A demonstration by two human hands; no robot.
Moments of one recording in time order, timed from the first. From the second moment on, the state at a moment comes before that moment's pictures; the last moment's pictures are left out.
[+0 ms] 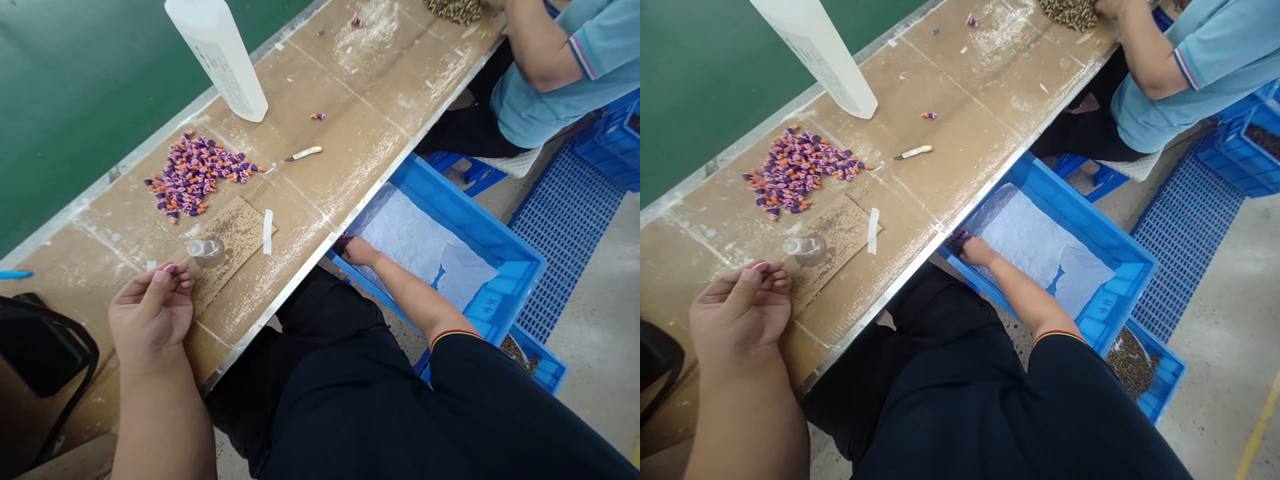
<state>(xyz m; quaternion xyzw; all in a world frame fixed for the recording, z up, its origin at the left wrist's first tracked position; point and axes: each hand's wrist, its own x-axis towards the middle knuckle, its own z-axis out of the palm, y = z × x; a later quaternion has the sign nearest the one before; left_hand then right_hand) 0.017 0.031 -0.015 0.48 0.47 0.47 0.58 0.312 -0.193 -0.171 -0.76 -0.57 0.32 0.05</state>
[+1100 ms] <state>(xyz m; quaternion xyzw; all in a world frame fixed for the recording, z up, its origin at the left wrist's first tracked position) 0.027 0.023 -0.001 0.45 0.50 0.46 0.59 0.323 -0.200 -0.173 -0.81 -0.54 0.23 0.03</state>
